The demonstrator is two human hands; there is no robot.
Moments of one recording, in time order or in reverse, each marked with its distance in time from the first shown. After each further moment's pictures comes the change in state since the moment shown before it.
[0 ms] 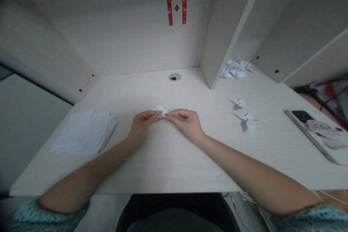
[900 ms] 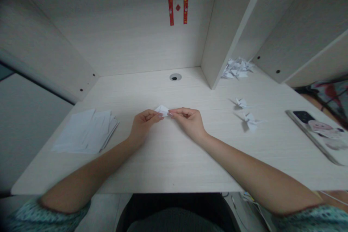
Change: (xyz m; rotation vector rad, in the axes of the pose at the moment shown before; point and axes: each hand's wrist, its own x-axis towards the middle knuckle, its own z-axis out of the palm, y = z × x) left_hand -0.002 0.006 0.002 0.078 0.024 -0.040; right_hand 0.003 -0.005 0.000 0.117 0.075 0.136
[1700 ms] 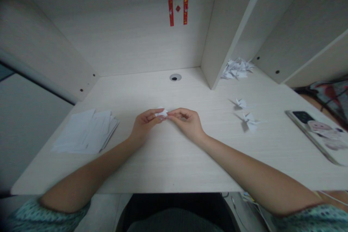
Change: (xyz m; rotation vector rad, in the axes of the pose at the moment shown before) left_hand 0.001 -0.009 0.003 -0.179 -0.076 -0.003; right_hand -0.001 0.007 -0.001 -0.110 -0.072 -0.136
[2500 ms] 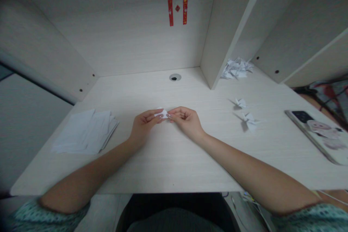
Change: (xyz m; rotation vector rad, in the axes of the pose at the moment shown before) left_hand -0.002 -0.001 0.000 0.024 0.051 -0.012; right_hand 0.003 -0.002 0.002 0.204 -0.041 0.170
